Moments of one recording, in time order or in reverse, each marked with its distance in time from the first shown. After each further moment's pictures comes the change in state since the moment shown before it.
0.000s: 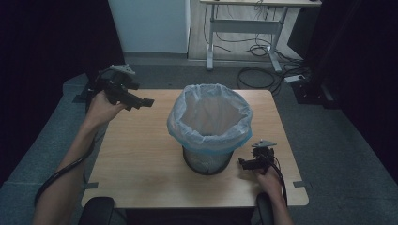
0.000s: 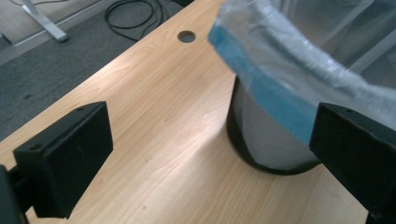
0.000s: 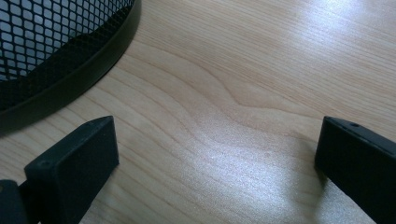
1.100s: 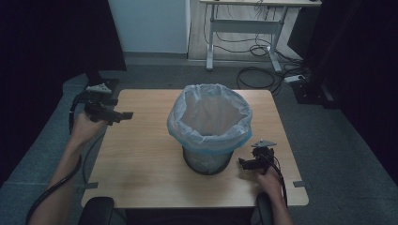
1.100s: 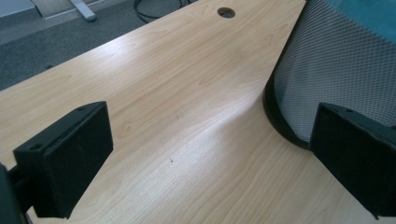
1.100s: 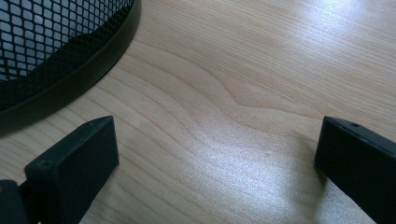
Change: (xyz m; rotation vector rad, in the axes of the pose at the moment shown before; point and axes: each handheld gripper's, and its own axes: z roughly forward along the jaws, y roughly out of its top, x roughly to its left) left arm 0.040 -0.096 0.000 -0.047 0.065 -0.130; right arm 0.000 0.000 0.000 0.000 -0.001 0.000
